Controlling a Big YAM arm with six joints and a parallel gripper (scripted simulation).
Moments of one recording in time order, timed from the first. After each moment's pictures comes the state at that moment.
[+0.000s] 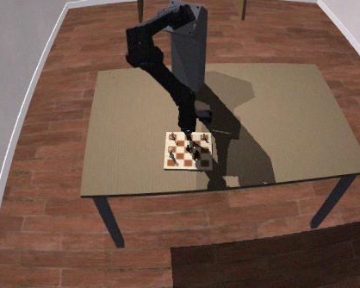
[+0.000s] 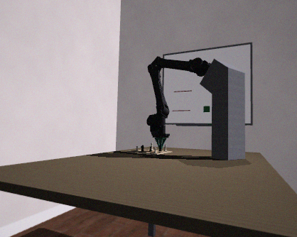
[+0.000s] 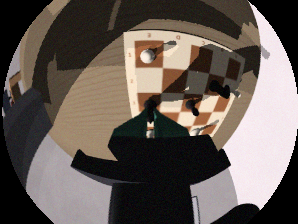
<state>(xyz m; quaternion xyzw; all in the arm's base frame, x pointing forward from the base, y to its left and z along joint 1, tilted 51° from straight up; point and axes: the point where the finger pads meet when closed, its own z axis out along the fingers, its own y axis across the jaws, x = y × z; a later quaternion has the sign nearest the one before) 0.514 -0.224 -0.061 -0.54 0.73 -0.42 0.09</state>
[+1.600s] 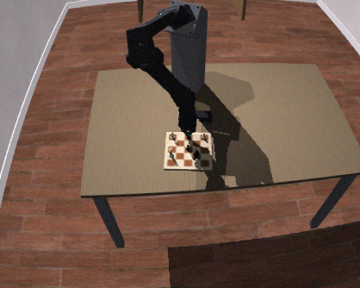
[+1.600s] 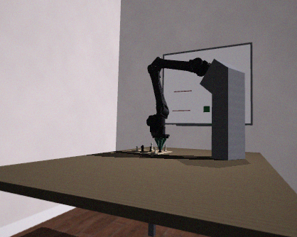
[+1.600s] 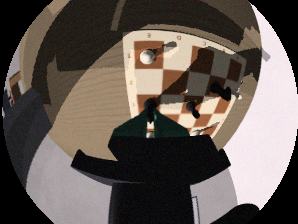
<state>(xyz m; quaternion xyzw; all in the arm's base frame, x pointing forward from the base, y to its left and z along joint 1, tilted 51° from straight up) 0.517 -0.225 -0.063 -0.54 0.73 -0.42 0.09</state>
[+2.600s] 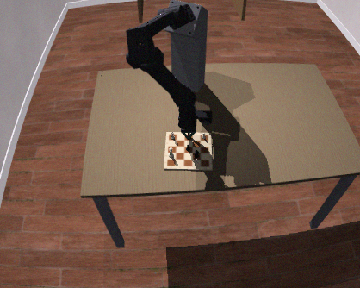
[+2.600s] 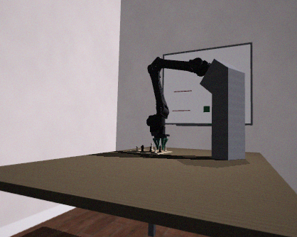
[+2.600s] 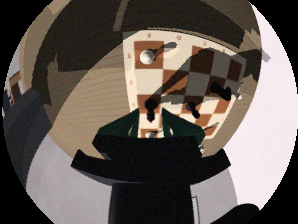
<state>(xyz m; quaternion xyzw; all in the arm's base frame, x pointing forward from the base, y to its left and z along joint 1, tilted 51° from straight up) 0.517 -0.225 -0.063 -0.54 0.73 -0.42 0.09</state>
